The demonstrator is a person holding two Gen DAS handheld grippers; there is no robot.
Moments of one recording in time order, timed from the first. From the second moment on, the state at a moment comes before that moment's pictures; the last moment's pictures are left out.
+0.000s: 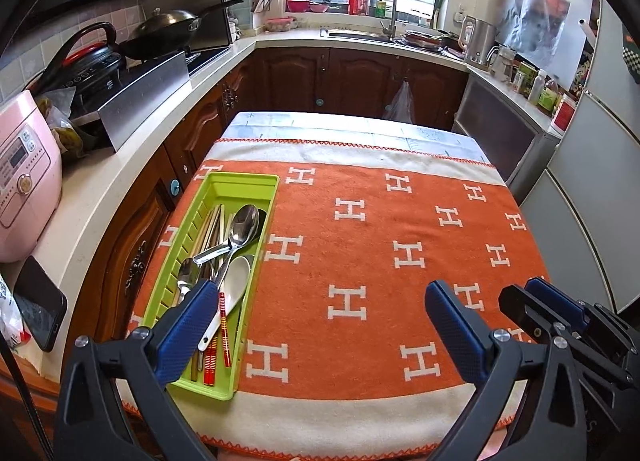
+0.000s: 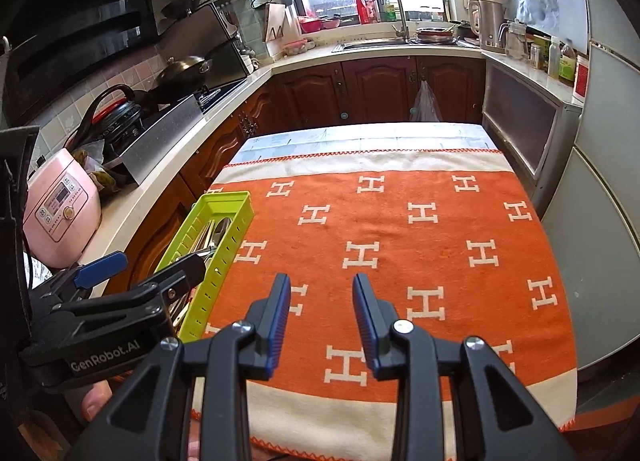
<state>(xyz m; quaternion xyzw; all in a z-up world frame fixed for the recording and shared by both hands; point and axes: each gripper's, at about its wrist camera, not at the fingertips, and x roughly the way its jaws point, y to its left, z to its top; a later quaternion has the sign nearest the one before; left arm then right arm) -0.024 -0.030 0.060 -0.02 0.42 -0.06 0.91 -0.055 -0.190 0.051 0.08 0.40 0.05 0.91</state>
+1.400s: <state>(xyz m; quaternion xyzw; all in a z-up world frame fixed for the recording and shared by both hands) -0.024 -0.032 0.057 -0.01 0.42 -0.04 0.91 -0.059 -0.205 0.044 0.08 0.41 0.04 0.91</state>
